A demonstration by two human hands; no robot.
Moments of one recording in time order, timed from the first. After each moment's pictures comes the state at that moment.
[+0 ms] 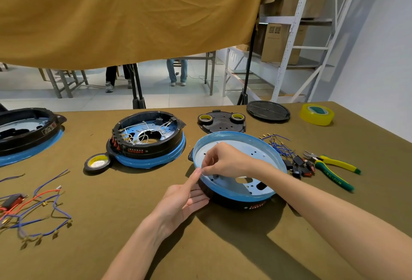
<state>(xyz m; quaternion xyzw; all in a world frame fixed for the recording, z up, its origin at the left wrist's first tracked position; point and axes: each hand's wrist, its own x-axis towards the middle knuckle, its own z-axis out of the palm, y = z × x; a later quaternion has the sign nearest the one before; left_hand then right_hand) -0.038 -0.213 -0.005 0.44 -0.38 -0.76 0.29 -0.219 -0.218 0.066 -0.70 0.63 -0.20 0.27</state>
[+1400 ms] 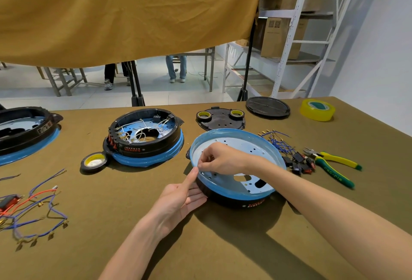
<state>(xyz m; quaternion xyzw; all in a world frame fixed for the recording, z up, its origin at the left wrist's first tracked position) -0.040 -0.208 0.003 0.44 -0.36 -0.77 0.30 -0.217 -0.222 0.066 -0.71 0.62 -0.17 0.29</state>
